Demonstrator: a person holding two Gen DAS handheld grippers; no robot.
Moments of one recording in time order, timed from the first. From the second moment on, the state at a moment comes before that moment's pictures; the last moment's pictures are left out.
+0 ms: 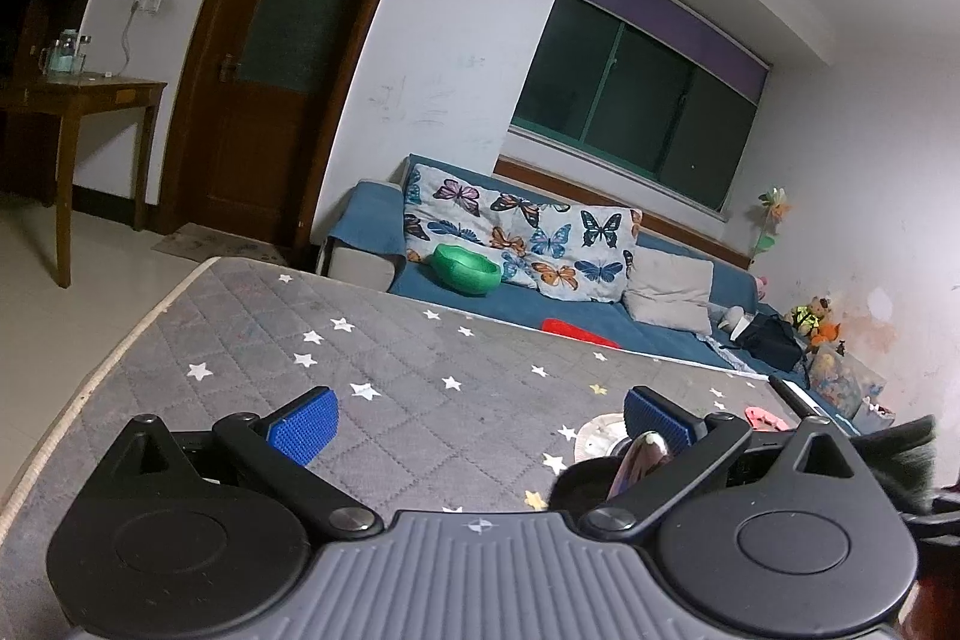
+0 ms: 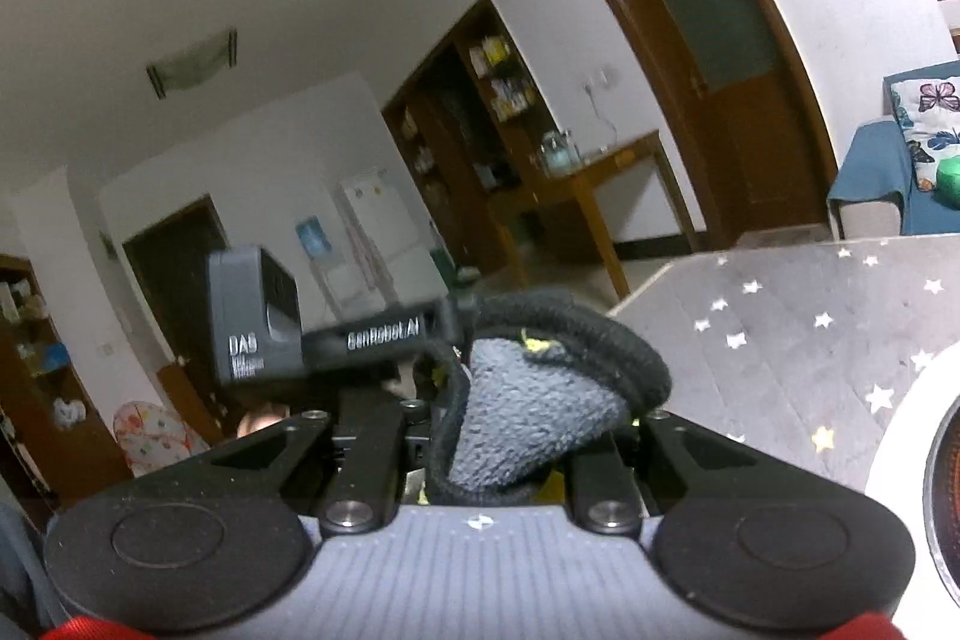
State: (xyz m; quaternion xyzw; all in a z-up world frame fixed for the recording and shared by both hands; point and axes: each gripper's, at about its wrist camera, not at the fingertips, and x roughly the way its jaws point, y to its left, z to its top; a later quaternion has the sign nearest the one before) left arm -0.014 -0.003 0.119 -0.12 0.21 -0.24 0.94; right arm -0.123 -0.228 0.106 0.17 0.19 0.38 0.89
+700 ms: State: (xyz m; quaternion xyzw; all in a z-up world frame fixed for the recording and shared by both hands) left arm -0.015 0.001 0.119 -0.14 0.21 -0.23 0.94; right arm -0.110 -0.239 0.024 0.21 0.31 0.31 0.88
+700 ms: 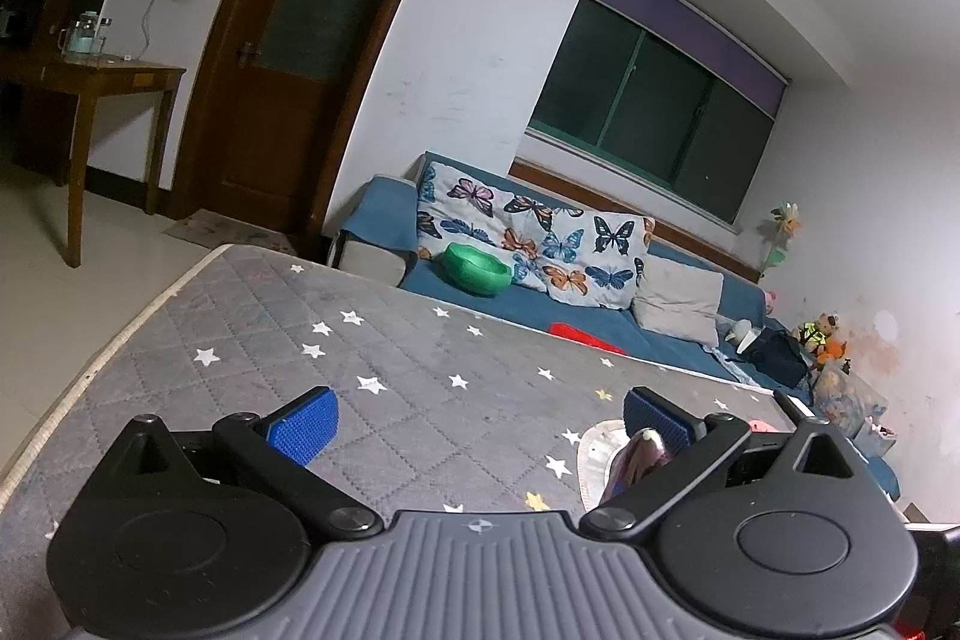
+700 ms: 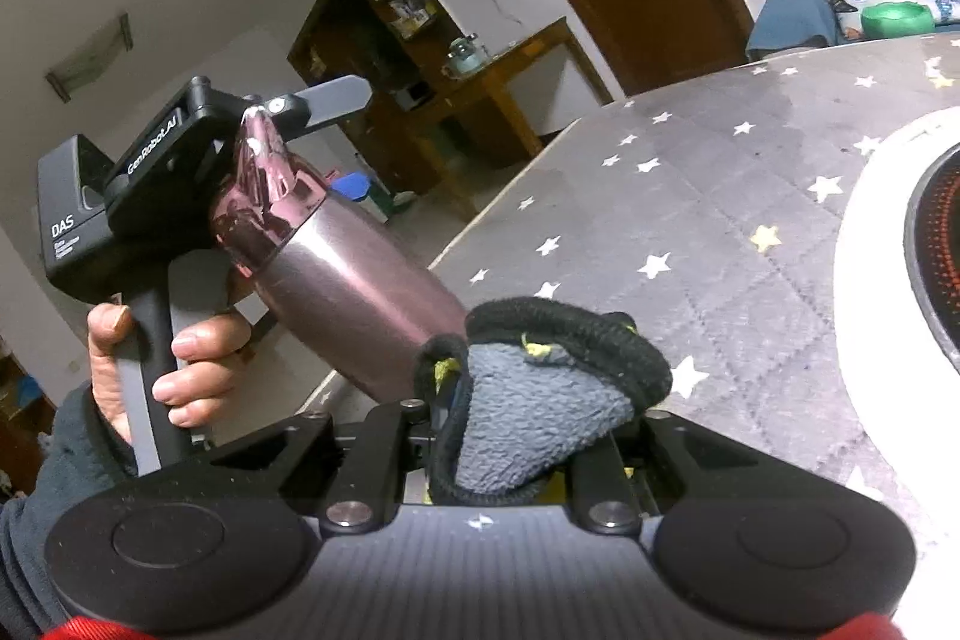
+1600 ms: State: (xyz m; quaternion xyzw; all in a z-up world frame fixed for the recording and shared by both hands) left arm -0.041 0.007 0.138 -0.14 0.17 -0.21 0.95; right arm -0.087 -0.235 0.037 0.18 0.30 0.26 0.90
